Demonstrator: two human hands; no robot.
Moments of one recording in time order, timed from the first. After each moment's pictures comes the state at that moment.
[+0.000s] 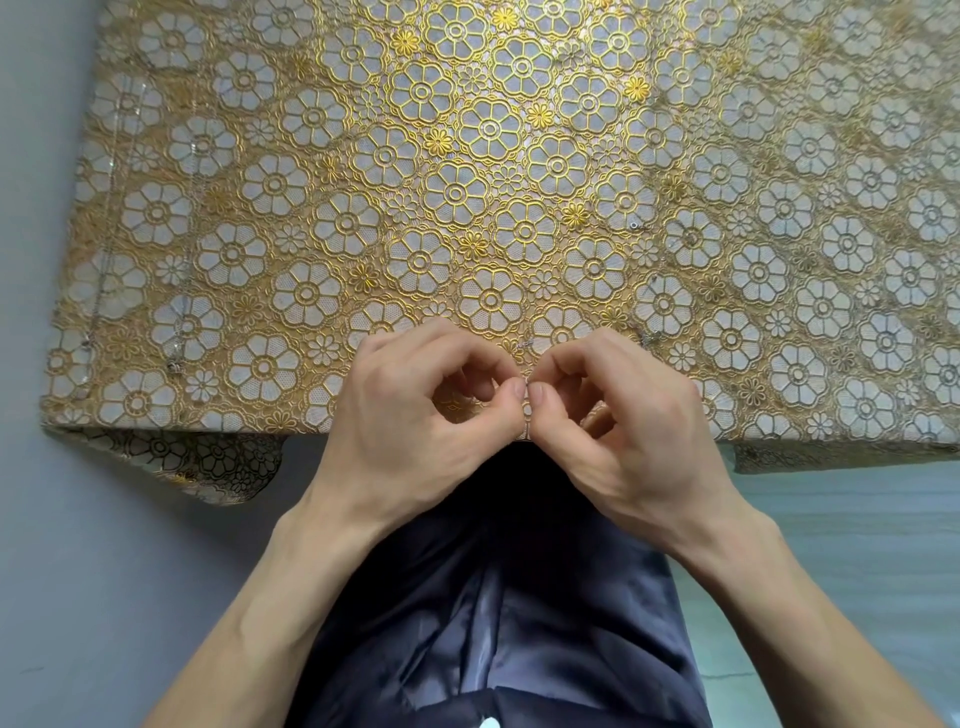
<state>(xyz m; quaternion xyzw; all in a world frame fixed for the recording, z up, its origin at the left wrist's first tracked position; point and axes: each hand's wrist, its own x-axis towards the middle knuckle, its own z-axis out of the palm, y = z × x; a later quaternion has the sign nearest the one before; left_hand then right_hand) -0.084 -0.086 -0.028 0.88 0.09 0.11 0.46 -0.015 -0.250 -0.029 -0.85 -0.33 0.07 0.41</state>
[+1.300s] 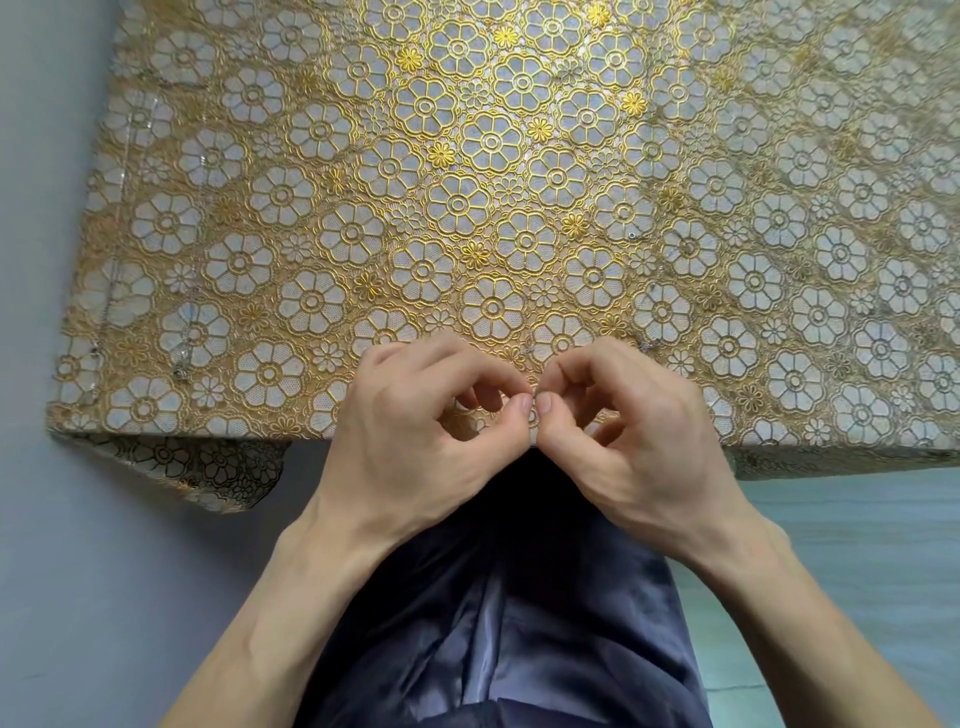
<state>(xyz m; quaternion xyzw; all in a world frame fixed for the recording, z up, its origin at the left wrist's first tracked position) -0.087 -0.088 -0.025 0.90 0.07 0.13 0.42 -0.014 -0.251 -0.021 -0.84 -0.32 0.10 0.43</state>
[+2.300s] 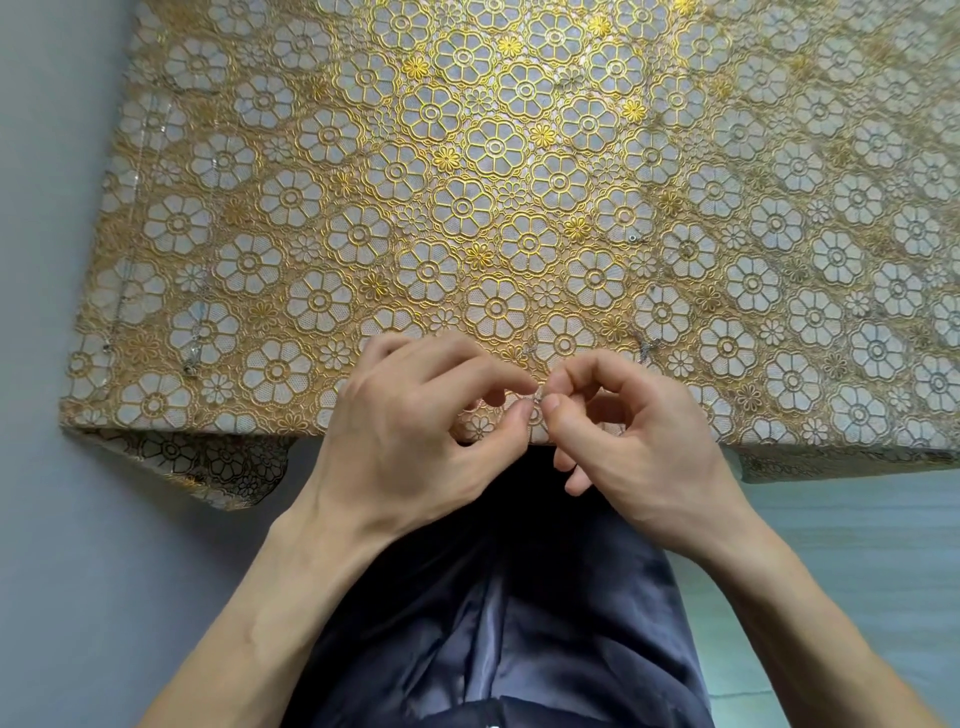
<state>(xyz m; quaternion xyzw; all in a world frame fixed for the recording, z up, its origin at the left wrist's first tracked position) -0.091 -0.081 -0.028 0.93 0.01 0.15 0.34 -0.021 -0.252 -0.017 -0.78 -0.13 0.30 0.54</state>
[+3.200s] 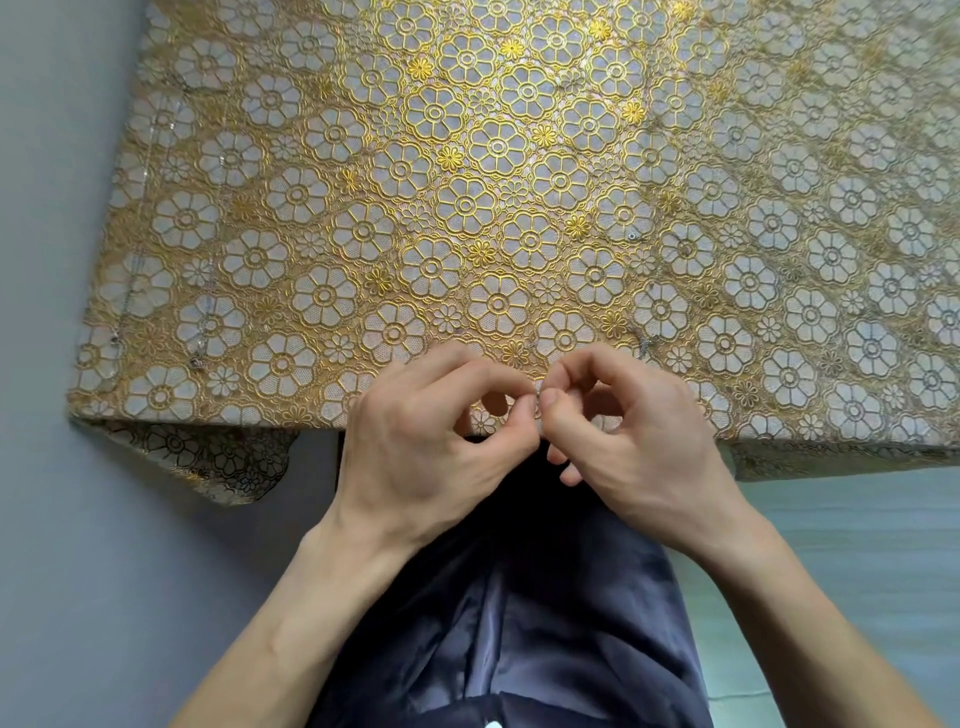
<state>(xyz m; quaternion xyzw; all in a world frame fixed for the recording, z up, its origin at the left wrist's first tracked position) -0.098 -0.097 -0.029 0.90 0.08 0.19 0.39 -0.021 -0.251 -0.017 -0.83 -0.21 0.21 0.47</state>
